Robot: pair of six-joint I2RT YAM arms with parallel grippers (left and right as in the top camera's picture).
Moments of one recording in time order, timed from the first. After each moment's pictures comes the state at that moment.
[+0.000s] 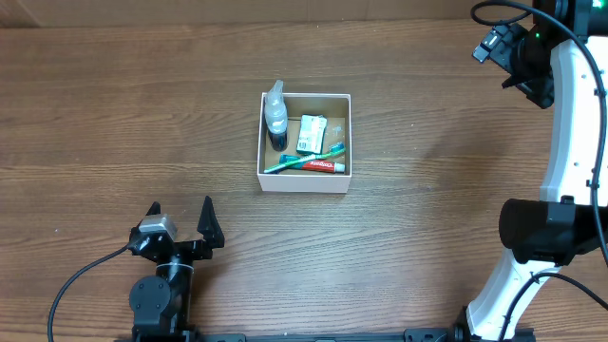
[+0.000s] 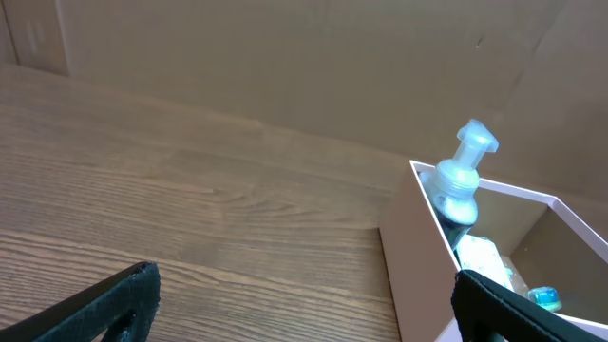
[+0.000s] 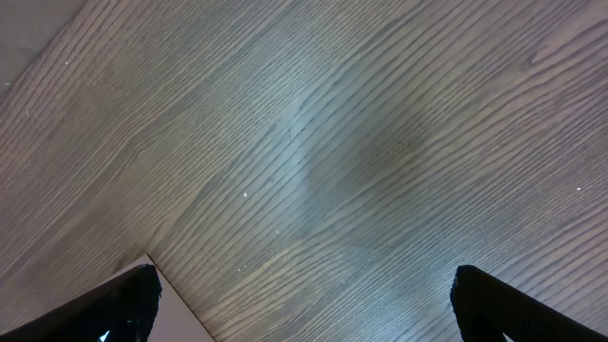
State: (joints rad) left arm -0.02 0.02 0.01 -0.08 -0.03 -0.25; right arm -0.10 2.08 2.45 -1.63 0.08 0.59
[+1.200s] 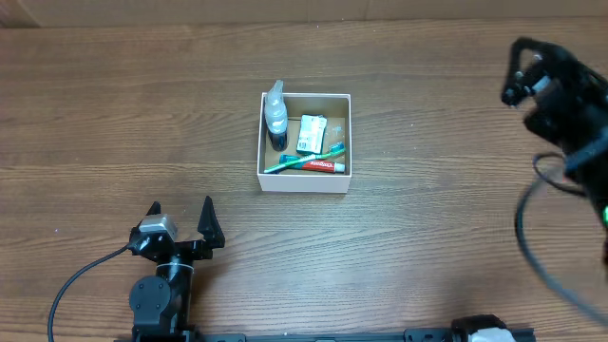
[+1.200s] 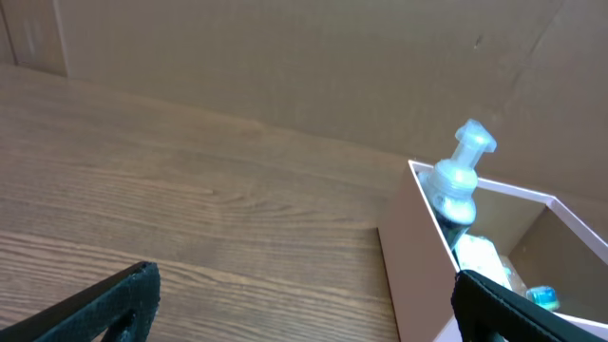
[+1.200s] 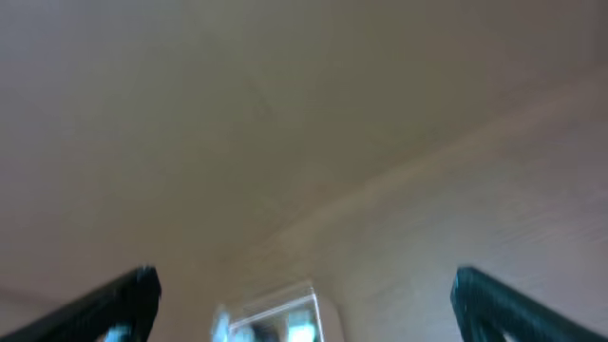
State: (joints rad) left arm -0.02 0.01 0.01 -0.08 -0.03 -0.25; right arm 0.11 1.11 1.83 -1.02 0.10 0.59
